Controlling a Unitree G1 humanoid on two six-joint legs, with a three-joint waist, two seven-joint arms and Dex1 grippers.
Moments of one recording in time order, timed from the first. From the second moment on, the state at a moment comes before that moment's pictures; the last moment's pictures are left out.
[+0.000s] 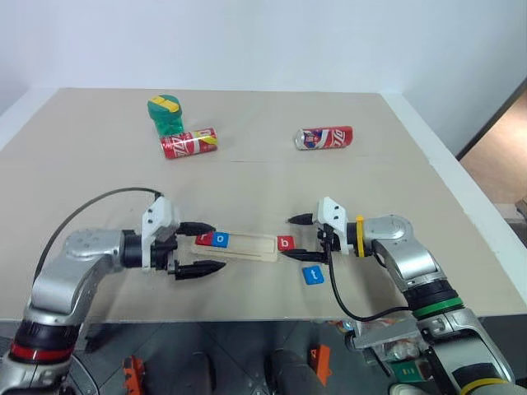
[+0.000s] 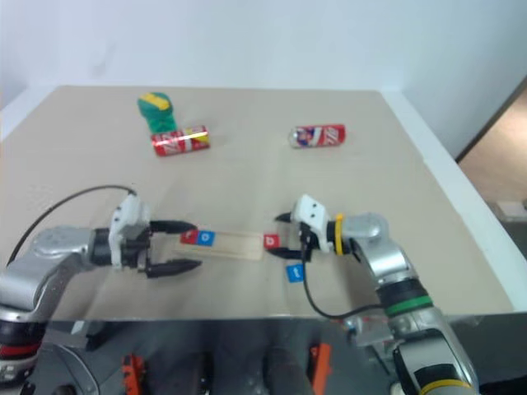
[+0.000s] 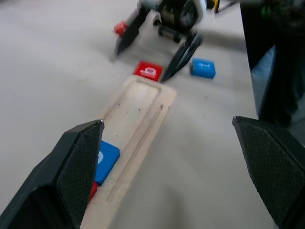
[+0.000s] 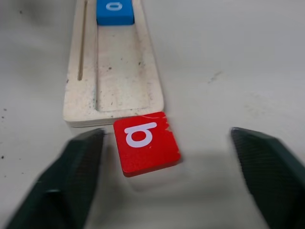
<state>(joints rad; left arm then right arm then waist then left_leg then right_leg) -0.15 0.62 0.12 -0.34 -0.49 0.51 -1.14 -0.57 -0.55 0.24 0.29 0.14 0.13 1.15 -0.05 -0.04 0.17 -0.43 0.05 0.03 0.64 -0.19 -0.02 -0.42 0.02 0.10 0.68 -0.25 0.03</state>
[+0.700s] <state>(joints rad) 0.15 0.48 0.11 -0.50 -0.35 0.30 -0.74 -0.65 -0.45 0.24 0.02 0.20 0.36 1.05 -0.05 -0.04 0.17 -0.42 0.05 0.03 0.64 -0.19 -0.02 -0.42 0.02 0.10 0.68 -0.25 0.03</state>
